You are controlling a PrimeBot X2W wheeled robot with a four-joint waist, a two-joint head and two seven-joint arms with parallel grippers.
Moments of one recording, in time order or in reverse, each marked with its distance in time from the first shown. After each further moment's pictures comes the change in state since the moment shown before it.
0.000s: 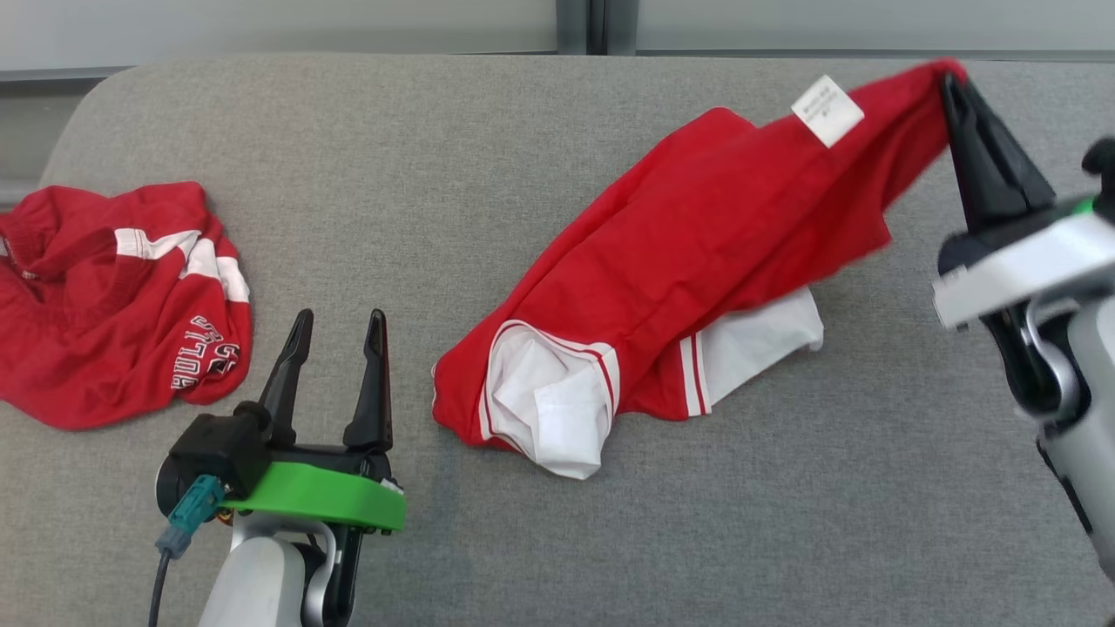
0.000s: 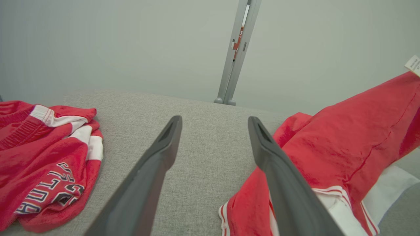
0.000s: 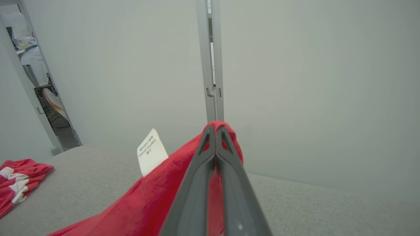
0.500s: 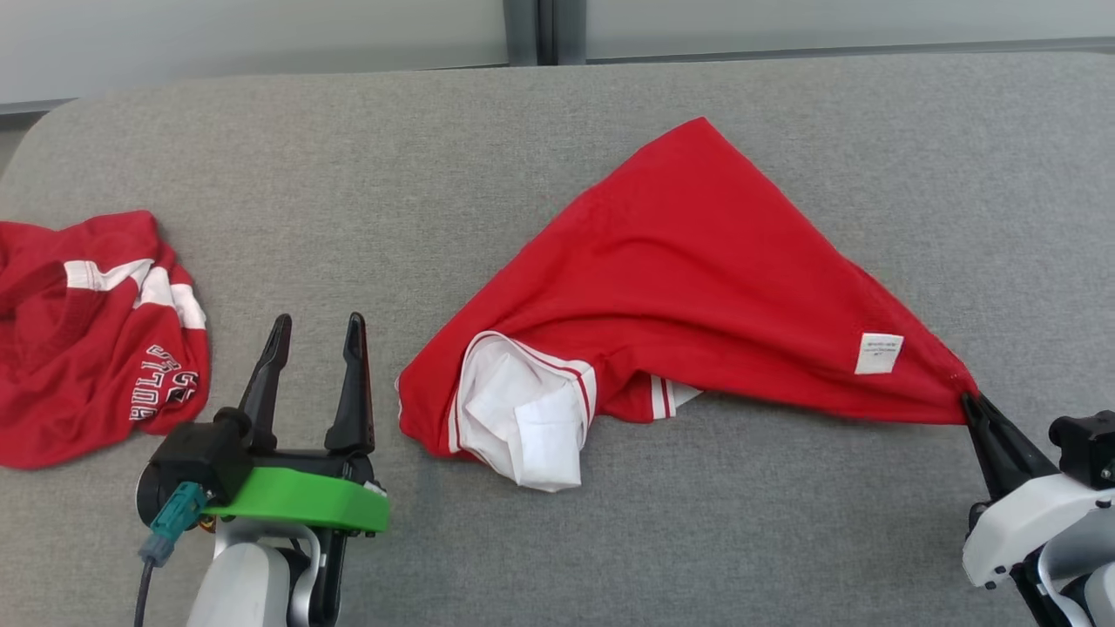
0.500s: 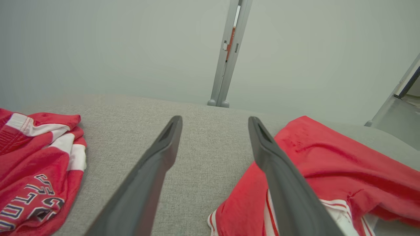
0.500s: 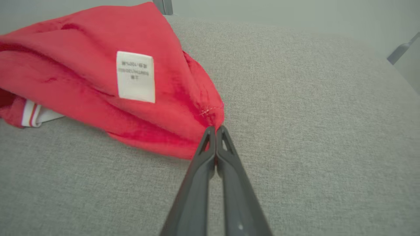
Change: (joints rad) left arm 0.015 0.000 0.040 -0.009 0.015 0.000 0.000; right arm 0.572 0.050 -0.209 -0.097 -0.239 0.000 0.173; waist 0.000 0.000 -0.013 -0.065
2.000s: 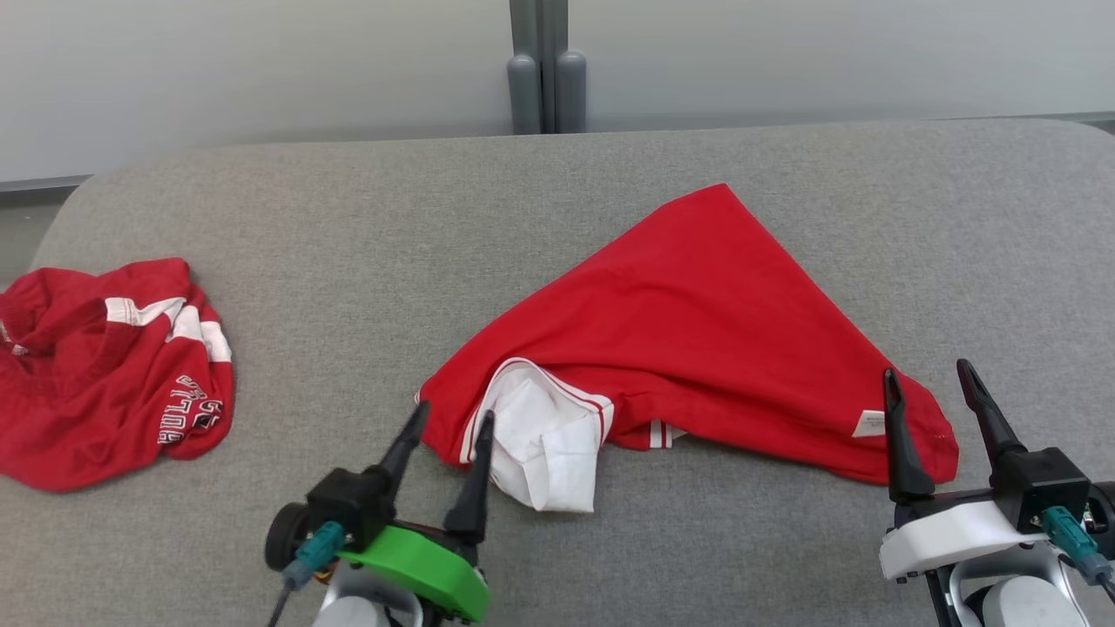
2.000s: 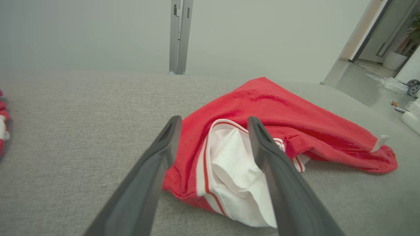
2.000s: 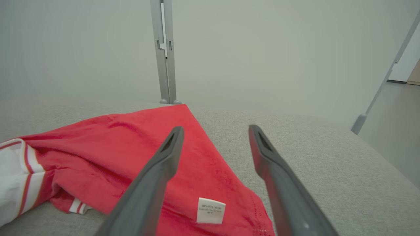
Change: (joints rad) left arm 0.049 0.007 -0.221 0.127 -0.015 0.000 0.000; right arm 0.007 0.334 -0.146 -0.045 -0.334 0.000 -0.228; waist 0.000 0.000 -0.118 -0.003
